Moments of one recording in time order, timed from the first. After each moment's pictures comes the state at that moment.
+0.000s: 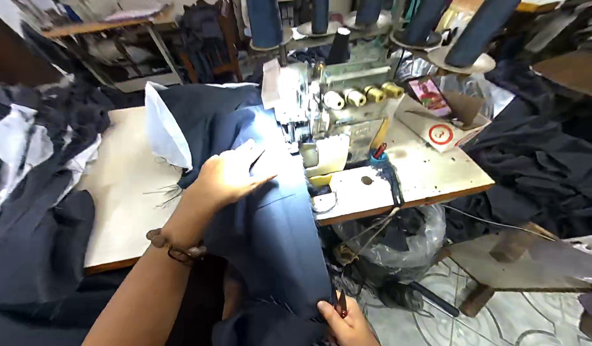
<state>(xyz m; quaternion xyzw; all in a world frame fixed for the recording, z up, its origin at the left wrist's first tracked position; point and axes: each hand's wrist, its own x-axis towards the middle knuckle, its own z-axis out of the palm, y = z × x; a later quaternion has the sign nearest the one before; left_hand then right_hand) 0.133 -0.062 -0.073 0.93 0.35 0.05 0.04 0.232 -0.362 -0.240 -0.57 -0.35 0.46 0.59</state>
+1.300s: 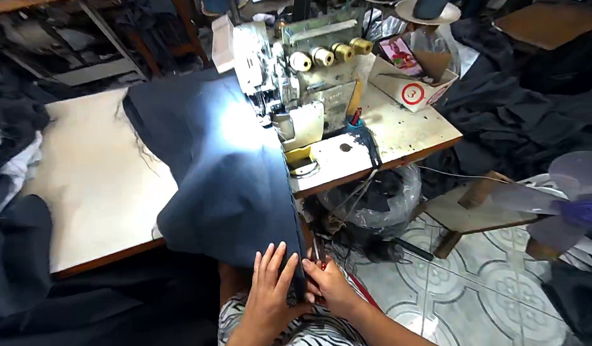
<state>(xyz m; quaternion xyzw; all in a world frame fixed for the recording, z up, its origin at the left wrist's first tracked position) 0.063 -0.269 -0.280 0.92 0.19 0.31 0.13 0.215 -0.355 -0.251 -0.44 -0.16 0.61 0.64</state>
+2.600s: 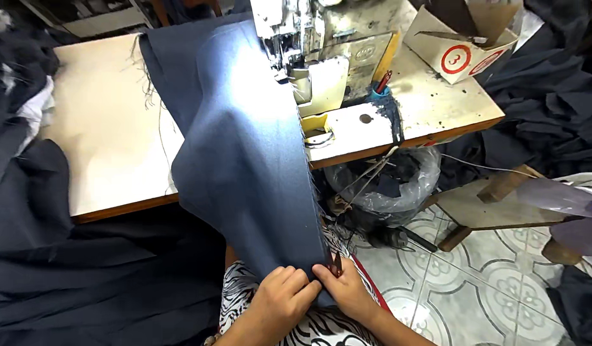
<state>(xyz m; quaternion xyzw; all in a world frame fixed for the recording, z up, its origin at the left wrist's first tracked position) 0.054 -0.305 -0.248 0.95 0.07 0.29 0.14 0.211 -0.402 -0.259 -0.54 -0.36 0.44 0.62</state>
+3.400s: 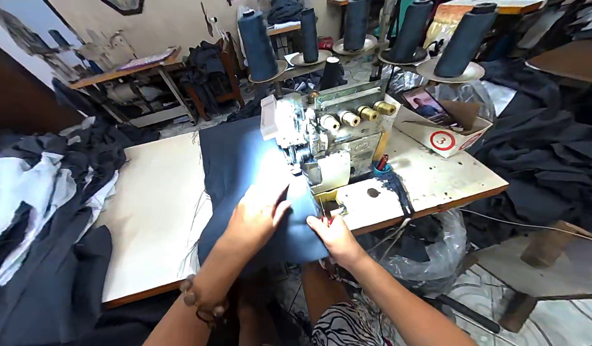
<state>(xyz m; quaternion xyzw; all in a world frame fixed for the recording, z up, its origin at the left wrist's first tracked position) 0.145 -0.087 -0.116 0.95 0.22 0.22 0.01 0.290 -0.208 -0.184 -0.54 -0.32 0.42 0.66</state>
